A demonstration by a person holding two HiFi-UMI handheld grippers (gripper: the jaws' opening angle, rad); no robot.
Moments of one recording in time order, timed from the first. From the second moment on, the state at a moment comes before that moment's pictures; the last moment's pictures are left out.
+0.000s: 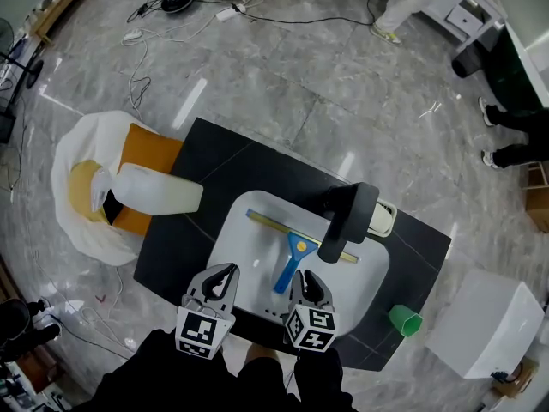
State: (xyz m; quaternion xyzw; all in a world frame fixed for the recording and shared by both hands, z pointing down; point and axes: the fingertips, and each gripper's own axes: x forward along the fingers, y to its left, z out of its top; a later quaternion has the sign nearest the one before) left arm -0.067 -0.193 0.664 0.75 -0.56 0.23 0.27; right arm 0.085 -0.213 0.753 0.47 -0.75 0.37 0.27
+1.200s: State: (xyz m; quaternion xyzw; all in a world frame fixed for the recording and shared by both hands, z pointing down) left arm -0.088 -0.196 0.698 0.71 -0.58 0.24 0.31; right arm 0.060 -0.224 0.852 0.43 -0.70 0.47 0.32
